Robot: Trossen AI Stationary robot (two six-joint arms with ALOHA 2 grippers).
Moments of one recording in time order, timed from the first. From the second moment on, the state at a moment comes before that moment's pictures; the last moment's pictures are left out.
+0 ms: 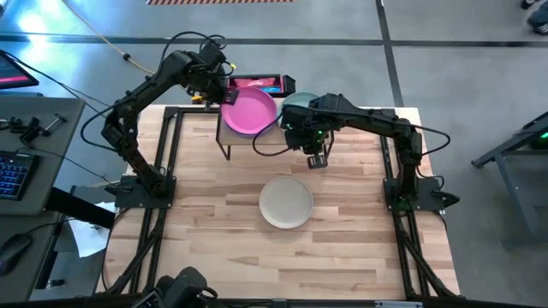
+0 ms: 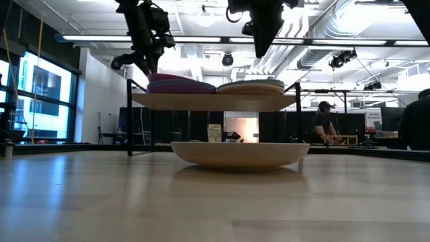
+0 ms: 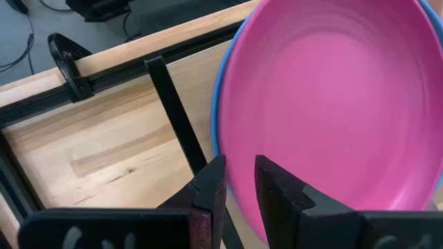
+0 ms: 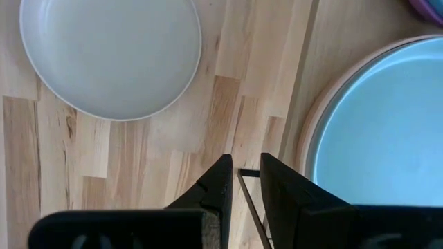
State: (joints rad) left arm 0.86 1.66 1.71 -1.26 0.08 -0.36; right arm -0.20 1.92 2.11 -1.57 0.06 -0.39
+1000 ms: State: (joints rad) left arm 0.62 1.49 1.83 -1.48 0.05 -0.12; right arm -0.19 1.92 2.00 -1.56 -0.07 -0.11
